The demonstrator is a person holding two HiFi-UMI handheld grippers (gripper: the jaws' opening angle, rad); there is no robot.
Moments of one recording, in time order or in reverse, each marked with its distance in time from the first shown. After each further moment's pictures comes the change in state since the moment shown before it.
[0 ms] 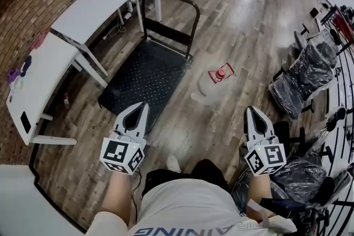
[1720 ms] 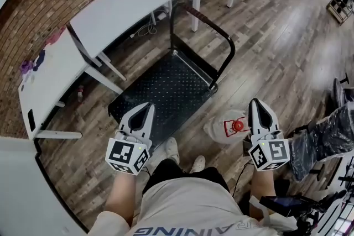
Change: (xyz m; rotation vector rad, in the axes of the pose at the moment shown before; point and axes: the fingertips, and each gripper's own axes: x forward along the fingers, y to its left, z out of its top) left arm 0.238 0.137 0.038 -0.002 0.039 0.288; right arm 0.369 -0.095 0.037 0.019 -0.020 0.283
